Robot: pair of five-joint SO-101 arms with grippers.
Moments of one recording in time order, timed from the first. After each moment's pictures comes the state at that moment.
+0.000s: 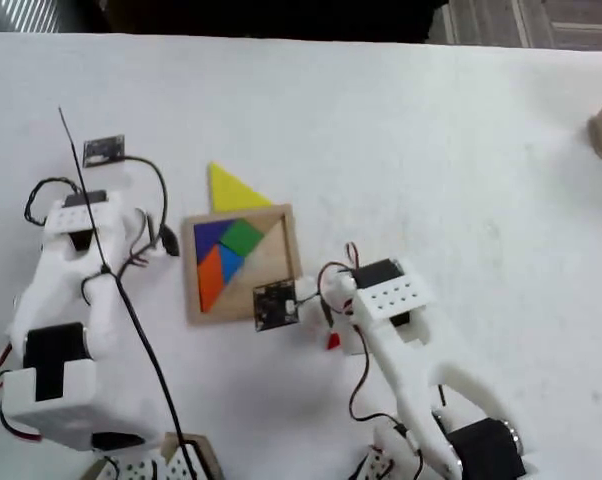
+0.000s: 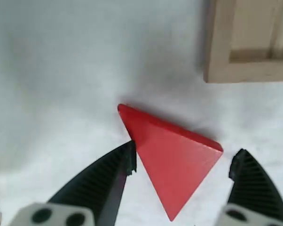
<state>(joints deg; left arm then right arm) -16.0 5.9 29.8 54.6 2.6 -23.5 -20.9 53.8 60.4 78.3</state>
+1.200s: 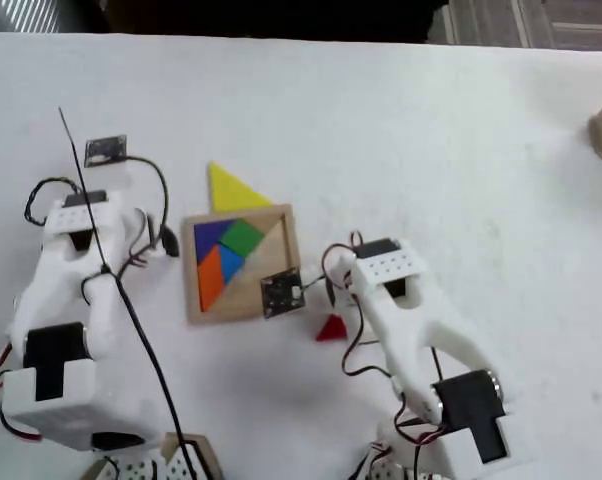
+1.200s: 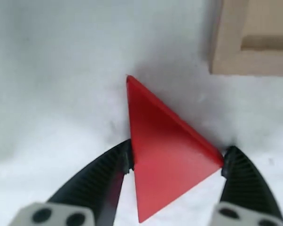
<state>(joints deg) -16.0 5.9 29.8 54.6 1.4 -19.1 -5.8 46.3 59.6 84.0</state>
